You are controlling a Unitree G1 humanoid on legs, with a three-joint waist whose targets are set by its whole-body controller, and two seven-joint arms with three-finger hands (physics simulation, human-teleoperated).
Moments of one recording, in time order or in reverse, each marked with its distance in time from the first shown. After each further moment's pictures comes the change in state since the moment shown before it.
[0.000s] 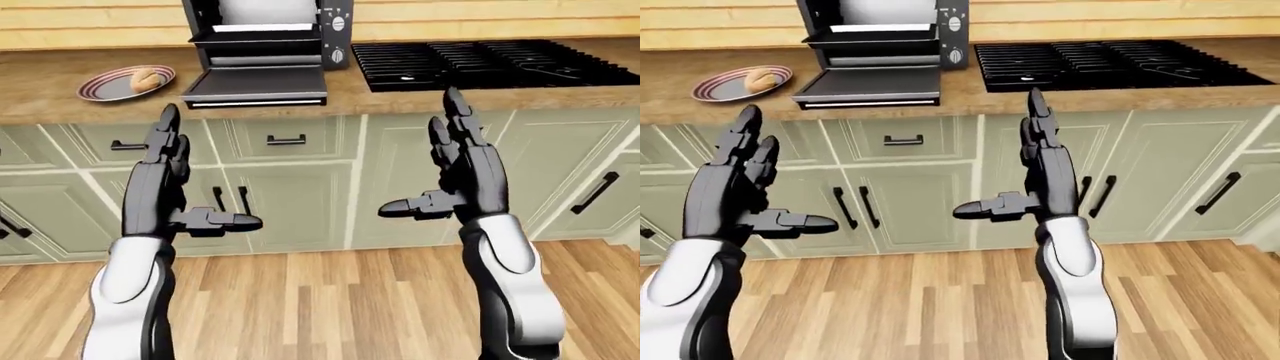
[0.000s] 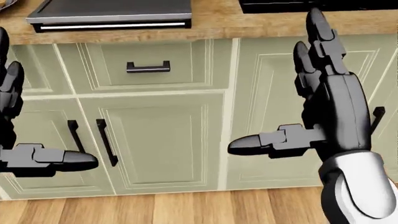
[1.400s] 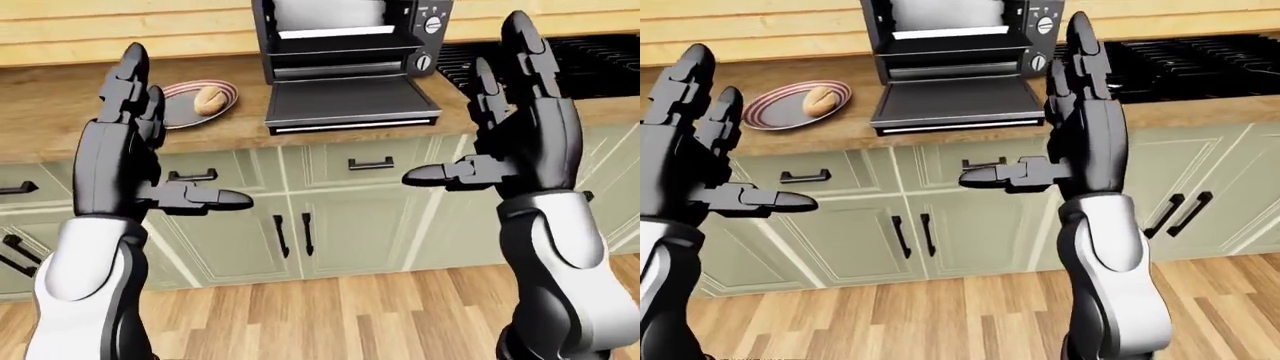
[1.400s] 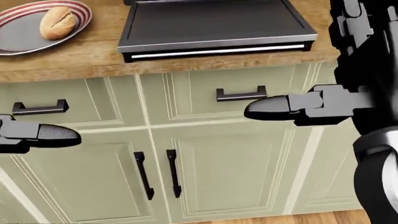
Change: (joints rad) left arm -0.157 0.108 0.035 -0.155 -0.046 0.169 0.005; right arm -0.169 -0.087 -0.081 -0.205 0.163 0.182 -0.122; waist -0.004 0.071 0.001
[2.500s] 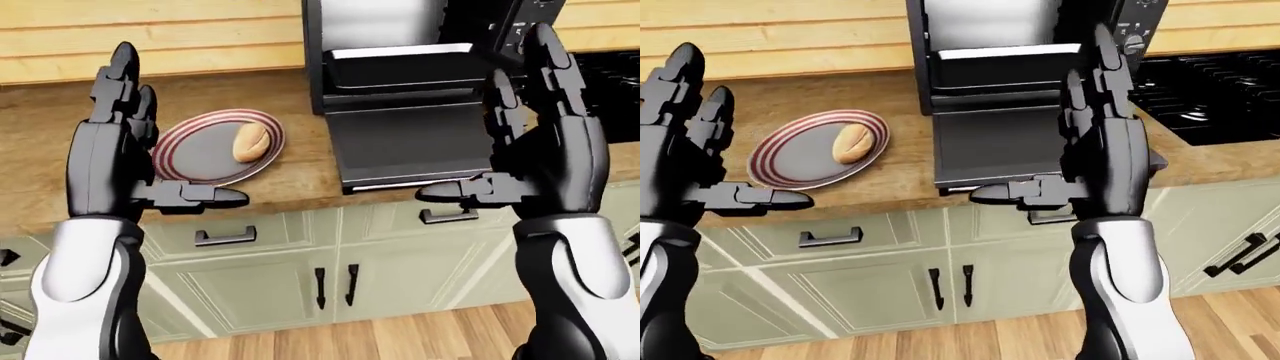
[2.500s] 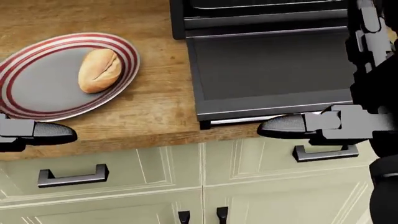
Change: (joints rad) left arm 0.002 -0.005 0.010 0.000 0.014 -0.004 0.013; right arm 0.086 -0.014 -0.036 -0.112 0.051 0.032 -0.033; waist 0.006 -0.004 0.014
